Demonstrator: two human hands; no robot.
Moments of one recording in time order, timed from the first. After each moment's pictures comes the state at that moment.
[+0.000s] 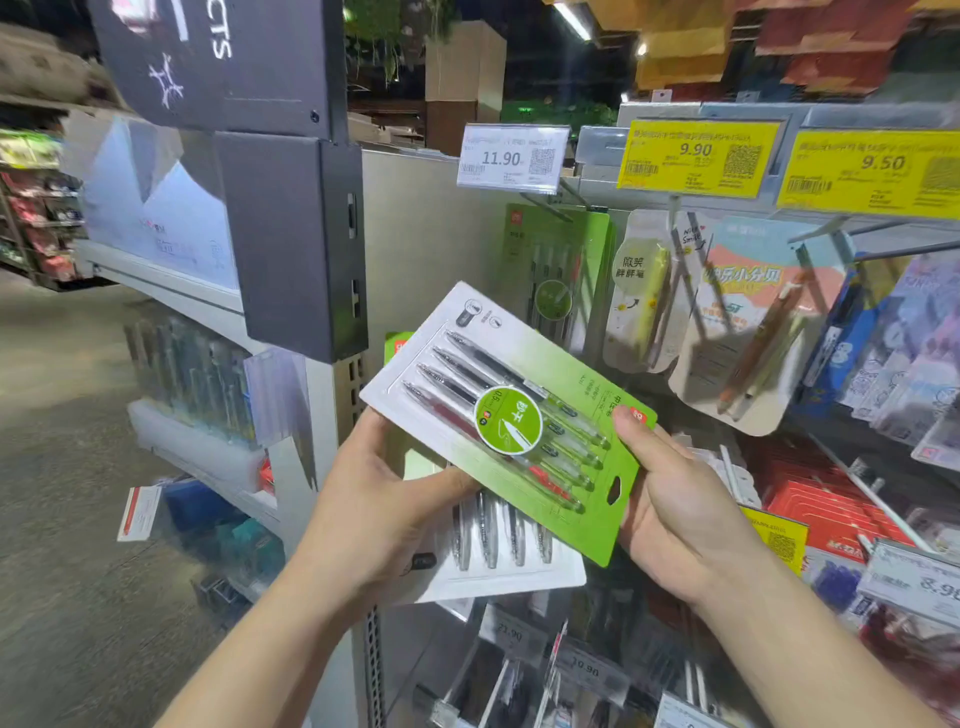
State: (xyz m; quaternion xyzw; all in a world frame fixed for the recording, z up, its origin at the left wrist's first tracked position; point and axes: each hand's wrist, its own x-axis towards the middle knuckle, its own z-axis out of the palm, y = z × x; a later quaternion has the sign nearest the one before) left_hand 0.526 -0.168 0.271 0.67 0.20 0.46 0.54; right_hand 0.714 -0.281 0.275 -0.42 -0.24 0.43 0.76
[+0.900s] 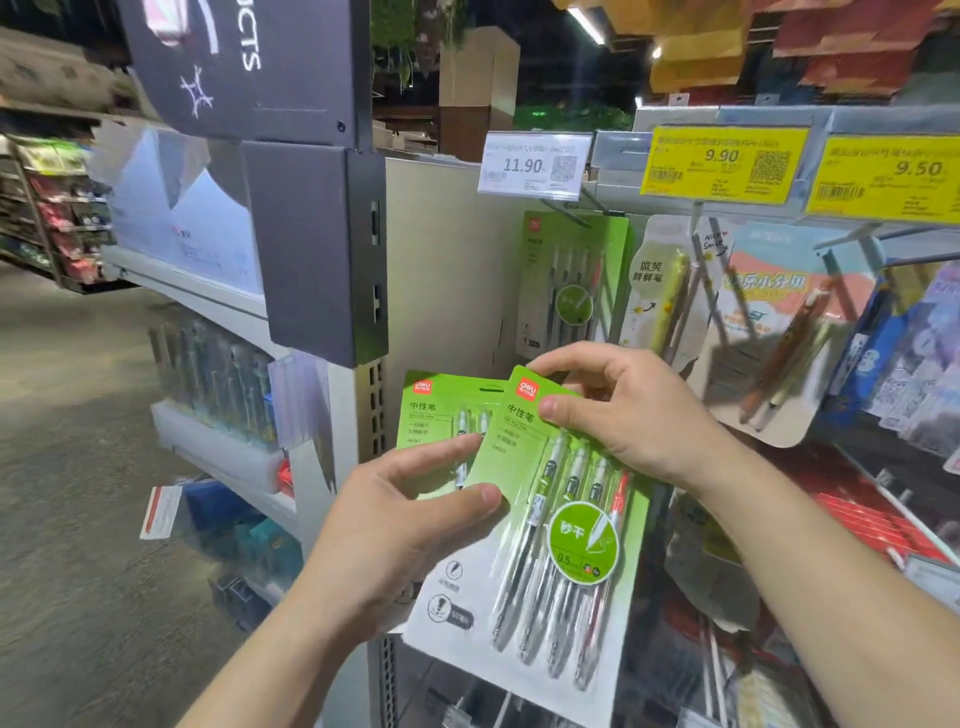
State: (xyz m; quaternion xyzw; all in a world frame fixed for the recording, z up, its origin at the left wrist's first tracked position) left_hand 0.519 -0.173 0.271 0.49 0.23 0.37 0.75; right_hand 0.728 -0.242 0.330 -0.64 -0.60 0.11 0.46
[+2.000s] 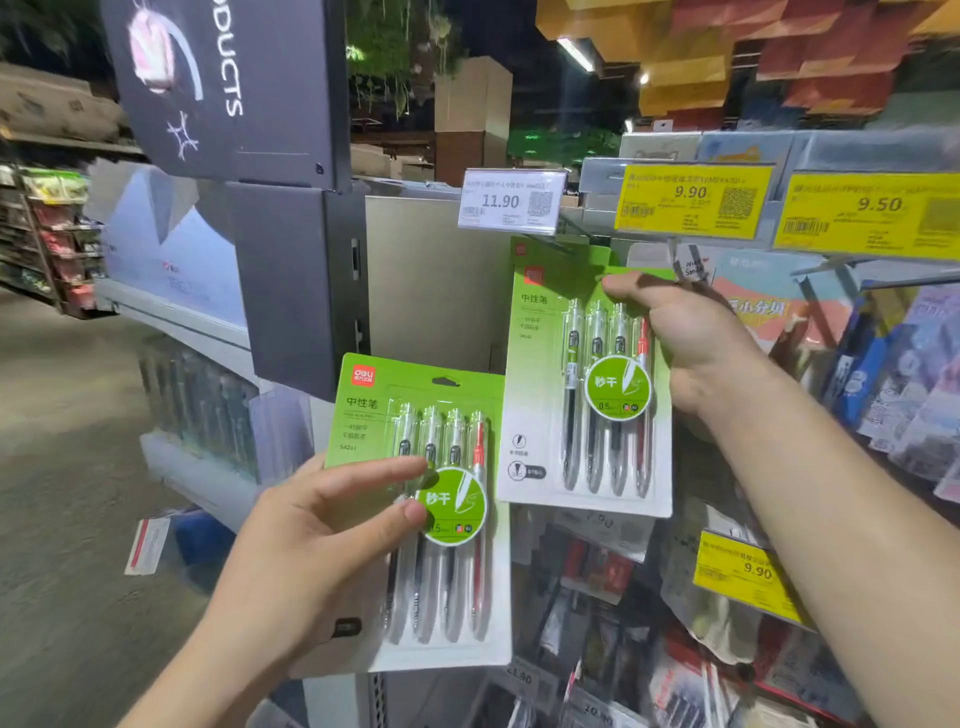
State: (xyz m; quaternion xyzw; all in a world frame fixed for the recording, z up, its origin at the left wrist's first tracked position) left_hand 0.486 -0.157 0.280 0.70 0.23 0.47 0.49; right_hand 0.776 -0.217 0.395 -0.61 -0.31 0.16 0.71
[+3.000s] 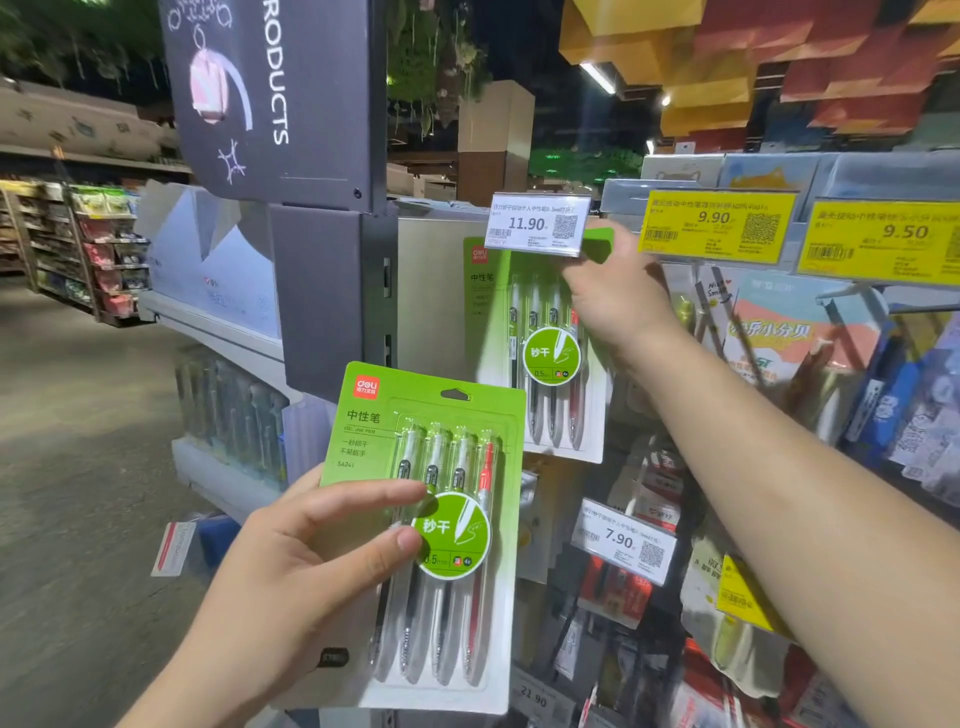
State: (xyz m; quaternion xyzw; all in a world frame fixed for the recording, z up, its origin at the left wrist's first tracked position) left_hand 0.461 -0.159 0.282 0.72 0.19 0.48 0.47; right_hand 0.742 -0.170 0.422 -0.65 -0.46 -0.02 0.60
